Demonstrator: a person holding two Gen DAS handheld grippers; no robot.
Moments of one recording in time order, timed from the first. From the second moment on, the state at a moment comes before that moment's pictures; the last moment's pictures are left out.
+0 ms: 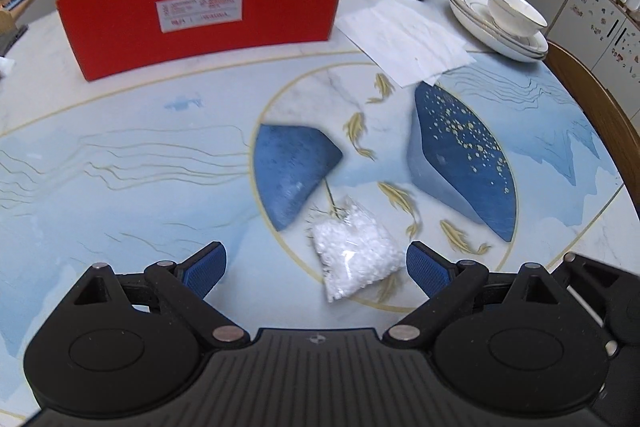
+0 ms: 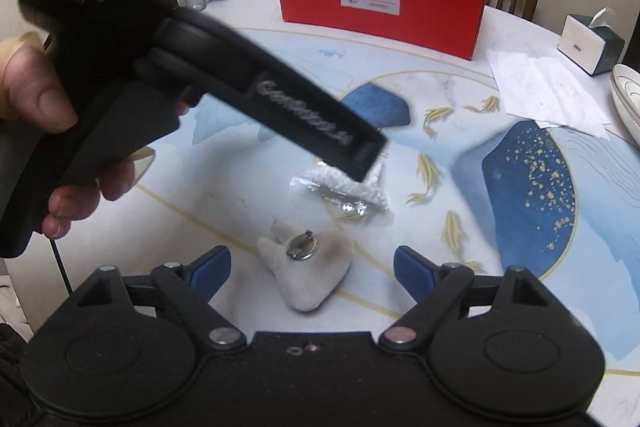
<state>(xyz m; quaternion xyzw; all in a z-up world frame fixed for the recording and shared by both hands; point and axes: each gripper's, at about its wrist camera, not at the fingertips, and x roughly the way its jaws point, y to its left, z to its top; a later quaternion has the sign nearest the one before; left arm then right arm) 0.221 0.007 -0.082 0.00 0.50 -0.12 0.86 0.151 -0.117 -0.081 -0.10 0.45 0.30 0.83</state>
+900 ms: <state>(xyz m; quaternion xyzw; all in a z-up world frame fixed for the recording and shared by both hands) 0.235 -0.015 -0.100 0.00 0.52 -0.14 0.84 0.157 -0.107 -0.098 -0.12 0.47 0.30 0.82</state>
